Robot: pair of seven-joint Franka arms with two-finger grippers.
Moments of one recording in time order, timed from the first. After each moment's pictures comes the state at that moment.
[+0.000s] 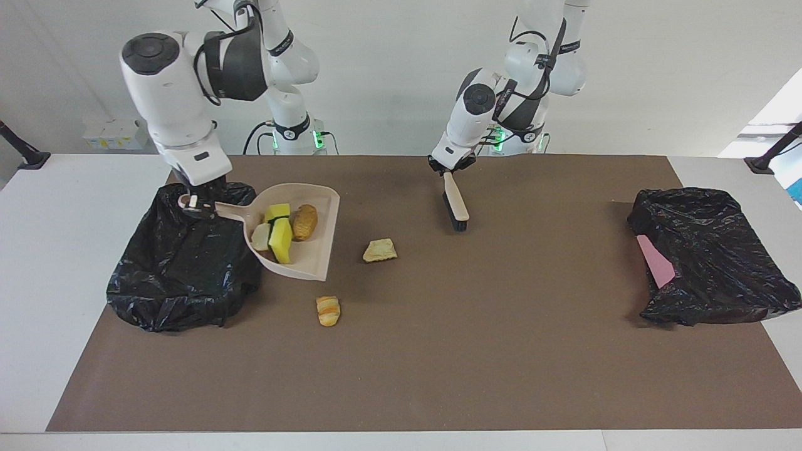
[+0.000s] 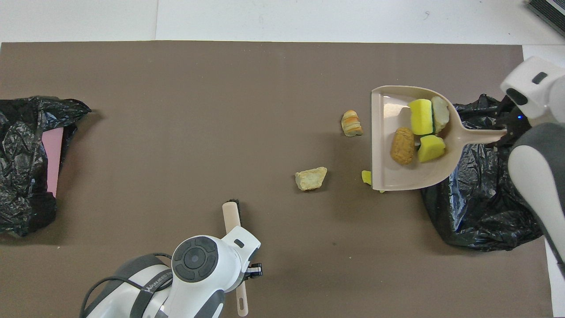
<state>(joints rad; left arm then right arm) -0.70 -0.16 -0.08 -2.49 -0.32 2.16 -0.64 -0.15 0.07 0.10 -1.68 -0.14 1.76 -1.51</state>
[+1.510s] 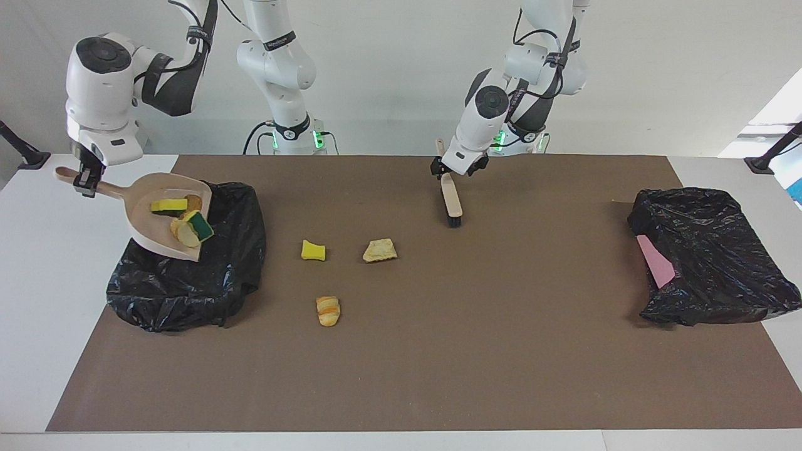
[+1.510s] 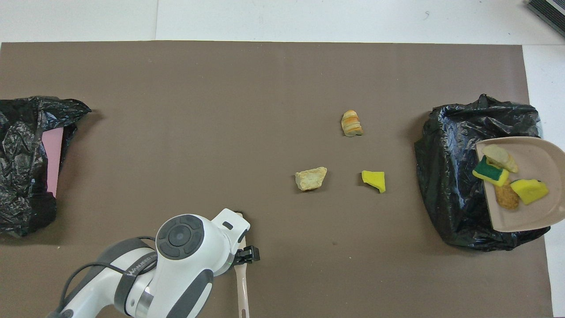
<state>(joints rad) -0.60 -0.14 -0.05 -2.38 -0.26 2.08 -0.65 -0.45 -0.14 0.11 -2.10 -0.66 2.17 -1.69</state>
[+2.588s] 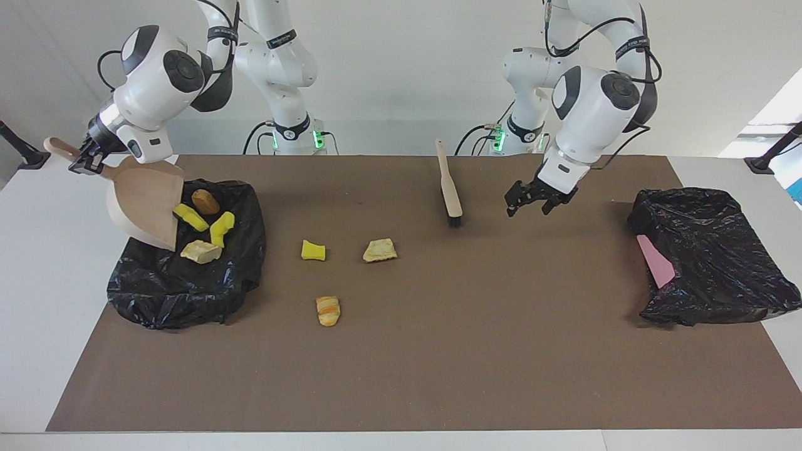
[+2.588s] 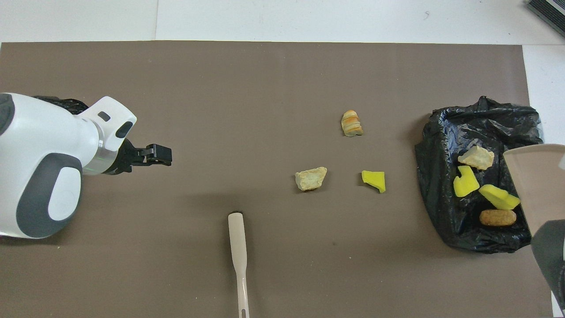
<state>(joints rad) -0.15 0.00 -0.04 -1.93 -0.15 1.94 -0.19 -0.28 -0.23 0.11 -2.12 -1.07 1.95 -1.49</state>
